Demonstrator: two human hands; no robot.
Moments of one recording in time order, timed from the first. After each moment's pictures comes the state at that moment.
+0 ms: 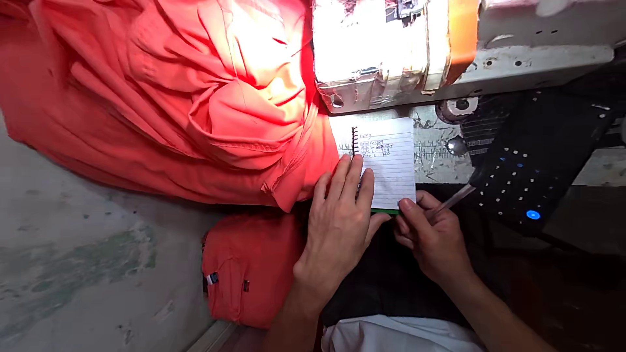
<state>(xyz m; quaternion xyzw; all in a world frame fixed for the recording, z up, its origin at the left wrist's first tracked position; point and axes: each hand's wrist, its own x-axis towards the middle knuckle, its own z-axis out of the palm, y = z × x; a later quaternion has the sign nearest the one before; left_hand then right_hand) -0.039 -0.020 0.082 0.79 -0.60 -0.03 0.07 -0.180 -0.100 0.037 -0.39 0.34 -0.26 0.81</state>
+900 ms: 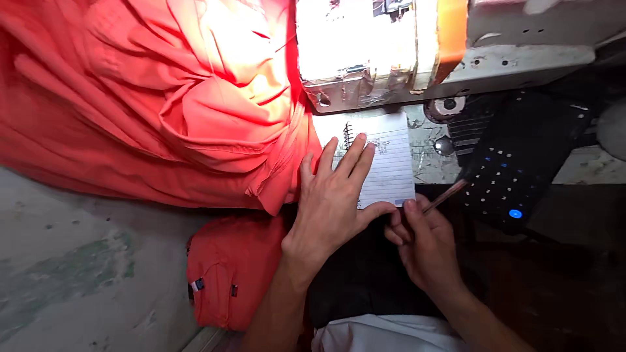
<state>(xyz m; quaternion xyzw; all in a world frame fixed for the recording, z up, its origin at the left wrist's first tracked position) -0.019 -0.050 0.080 0.78 -0.61 -0.10 0.08 -0.188 -0.091 0.035 -0.33 0.36 -0.31 0.82</state>
